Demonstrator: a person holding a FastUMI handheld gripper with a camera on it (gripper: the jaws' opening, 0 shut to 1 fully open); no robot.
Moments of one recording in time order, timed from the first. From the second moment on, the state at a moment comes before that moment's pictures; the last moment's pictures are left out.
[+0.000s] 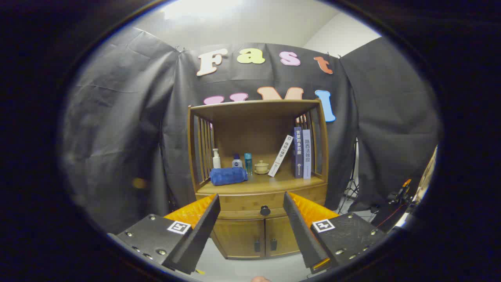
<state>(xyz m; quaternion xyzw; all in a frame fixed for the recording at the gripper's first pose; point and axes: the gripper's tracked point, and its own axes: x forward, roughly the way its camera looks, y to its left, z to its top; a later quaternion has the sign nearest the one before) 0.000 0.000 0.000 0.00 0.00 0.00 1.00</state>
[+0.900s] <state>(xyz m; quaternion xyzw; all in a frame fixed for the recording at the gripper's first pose) -0.002 -0.012 0.010 0.00 -0.01 -0.02 1.00</state>
